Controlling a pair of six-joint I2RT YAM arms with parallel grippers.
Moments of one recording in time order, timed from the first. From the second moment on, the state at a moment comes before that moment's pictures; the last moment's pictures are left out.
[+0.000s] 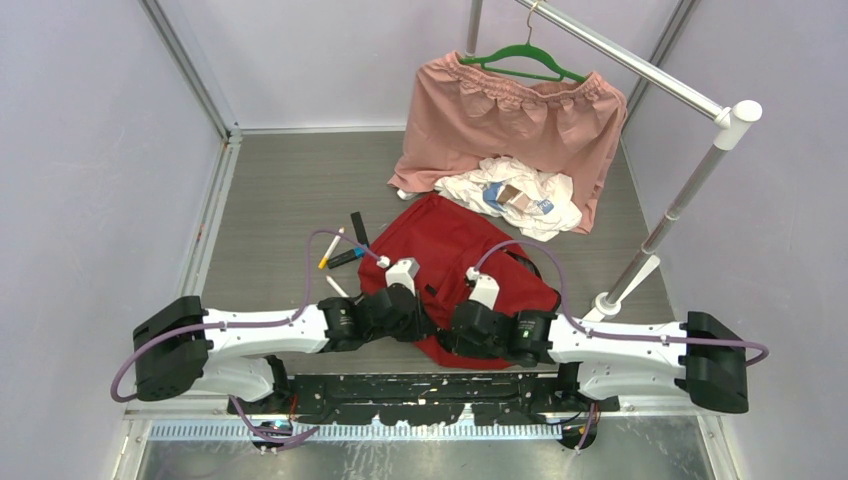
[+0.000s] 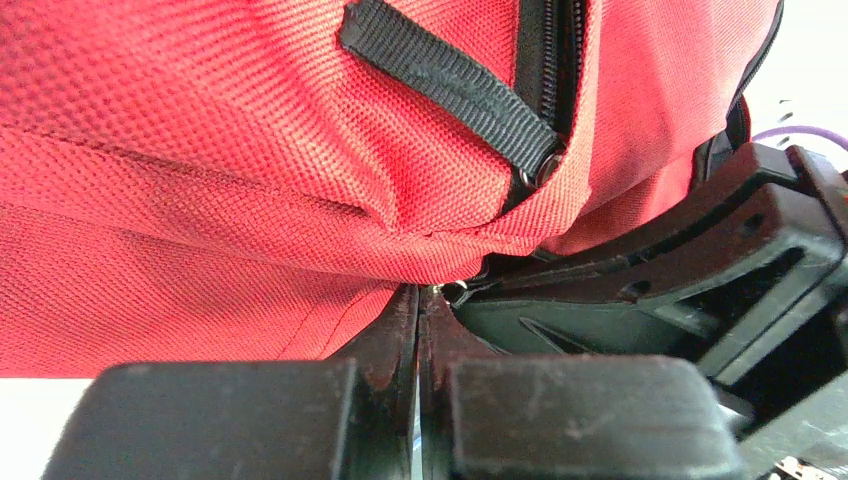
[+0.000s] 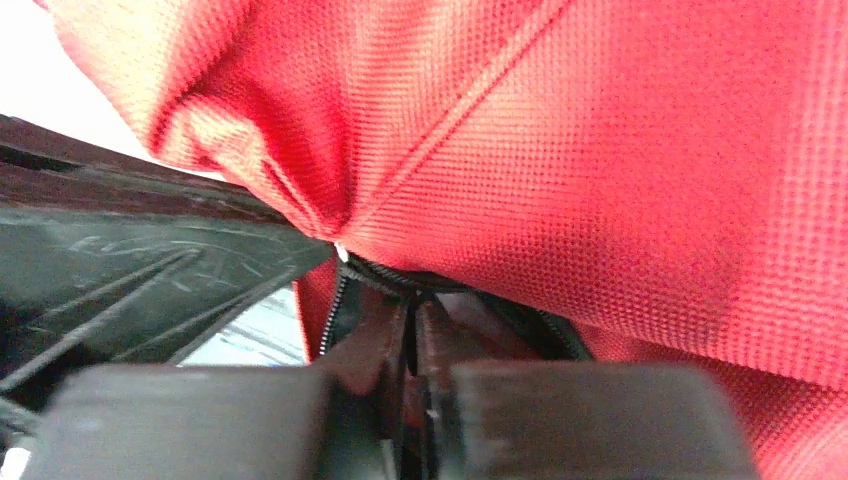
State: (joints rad) left arm -1.20 1.29 0.65 -0.07 -0.18 -1.05; right arm 1.24 1.06 0.54 -0.42 0.30 1.16
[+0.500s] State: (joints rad) left arm -1.16 1.20 0.67 -0.14 -0.19 -1.04; right arm 1.24 0.95 0.52 -0.42 0.28 1.15
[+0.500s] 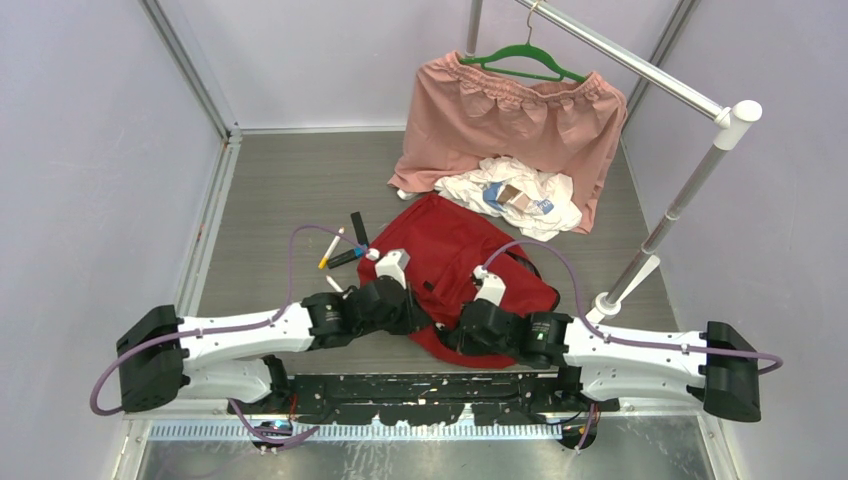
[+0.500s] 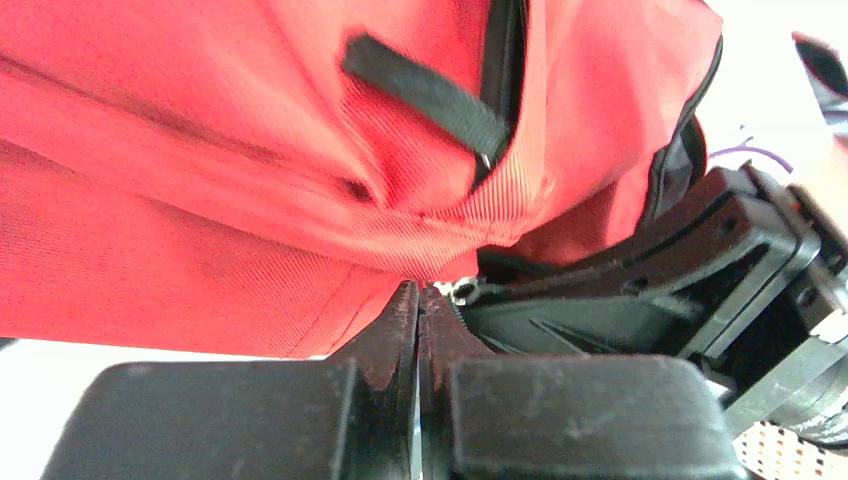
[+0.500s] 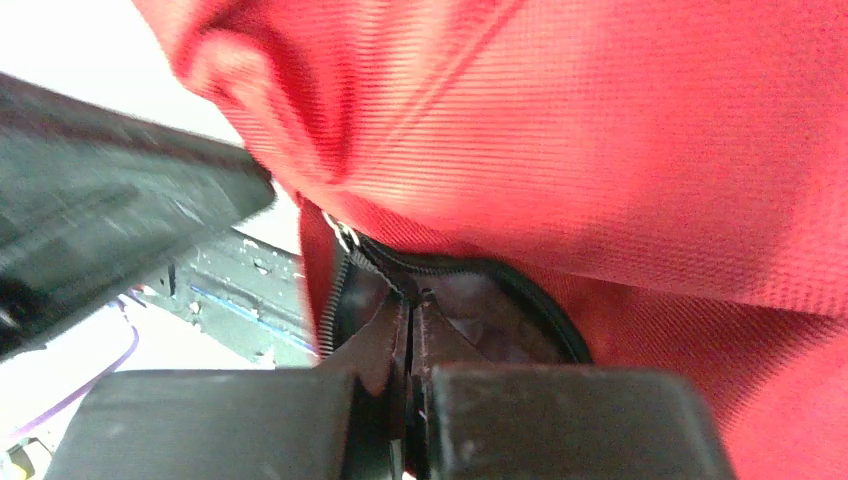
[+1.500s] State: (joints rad) left arm -1.17 1.27 0.87 -0.38 -0.27 -0.82; right arm 1.24 0.89 0.55 -0.56 0.27 1.13
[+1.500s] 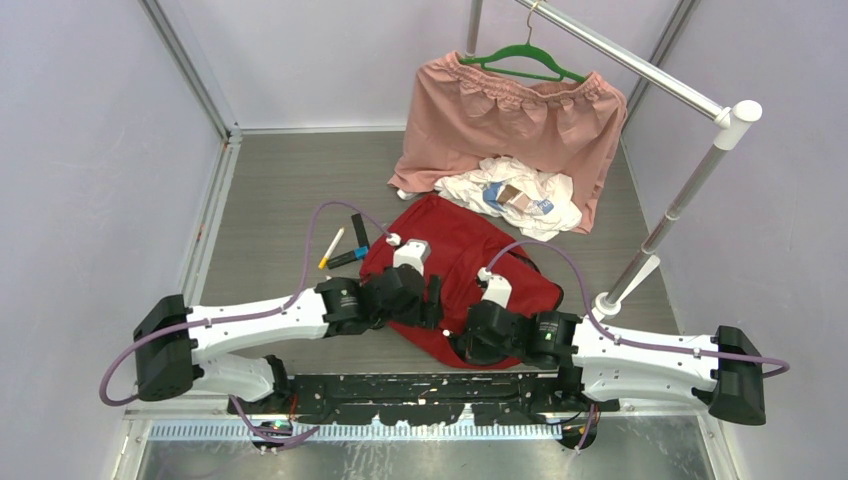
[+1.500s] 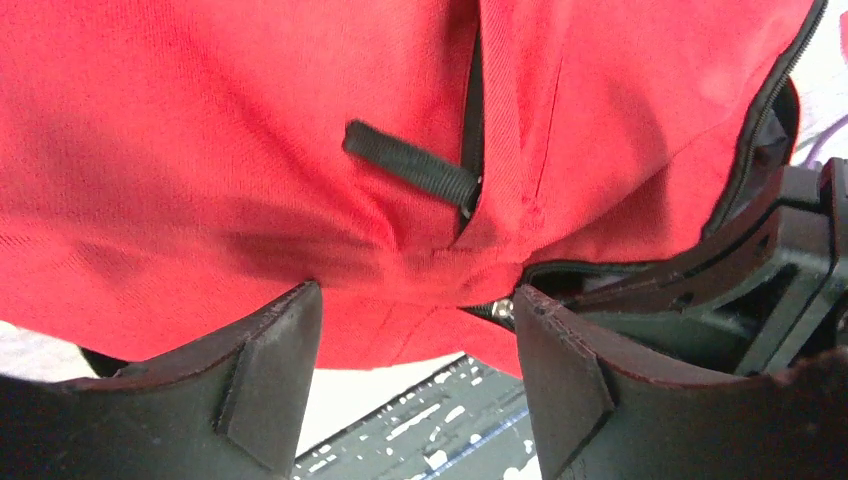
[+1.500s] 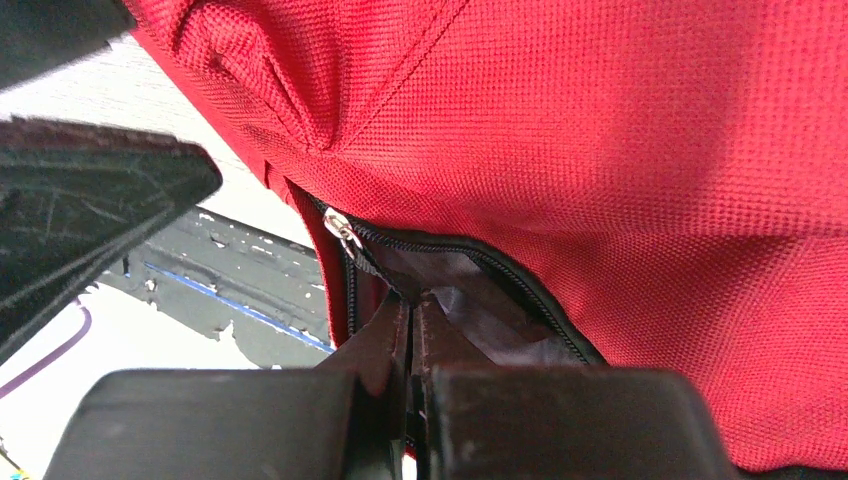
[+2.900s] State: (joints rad) left arm -1.01 1.44 1.05 -0.39 -0.08 -0.52; right arm 1.24 0.90 0.57 -0.59 0.29 1.12
